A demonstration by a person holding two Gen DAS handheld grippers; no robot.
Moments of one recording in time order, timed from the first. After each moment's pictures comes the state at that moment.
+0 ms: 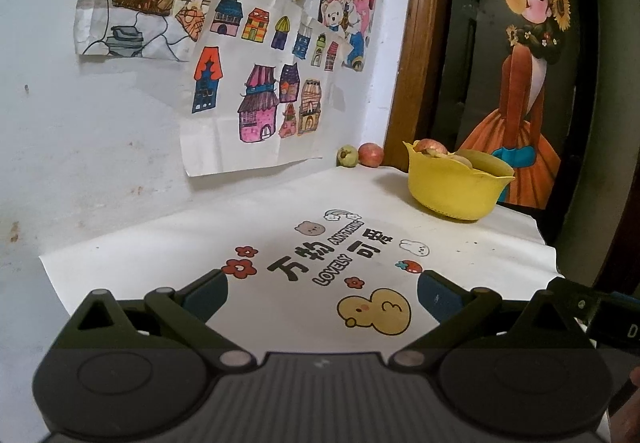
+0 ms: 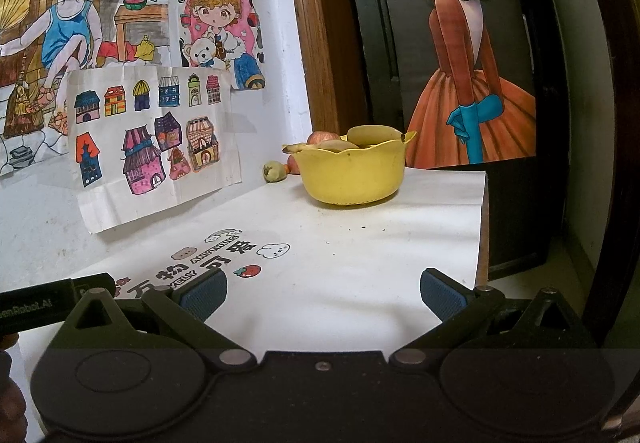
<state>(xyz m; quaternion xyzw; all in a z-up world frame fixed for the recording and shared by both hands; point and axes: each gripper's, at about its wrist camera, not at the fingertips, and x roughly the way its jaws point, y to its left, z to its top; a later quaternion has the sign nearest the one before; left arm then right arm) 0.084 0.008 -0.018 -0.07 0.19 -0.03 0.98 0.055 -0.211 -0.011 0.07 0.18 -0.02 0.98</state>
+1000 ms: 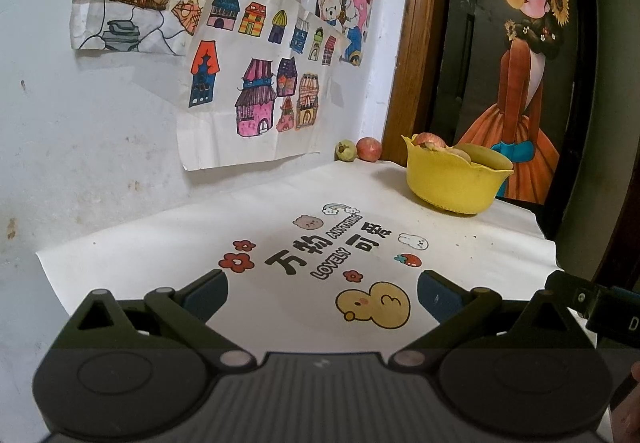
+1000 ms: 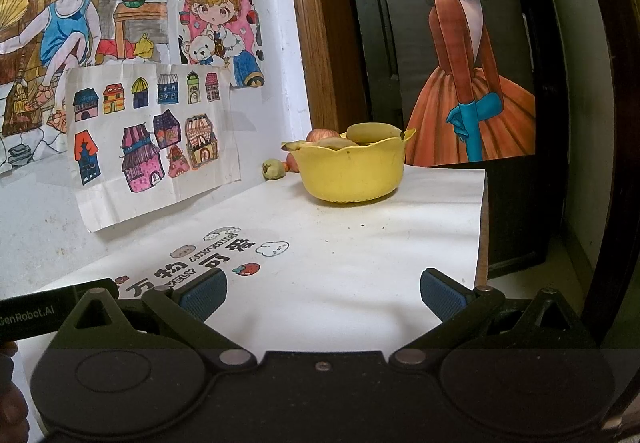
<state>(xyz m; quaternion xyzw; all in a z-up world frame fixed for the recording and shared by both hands) 0.084 0.005 -0.022 -0.07 0.20 -0.03 0.98 0.056 -0.211 -0.011 0.07 0.18 -0.02 0.98</state>
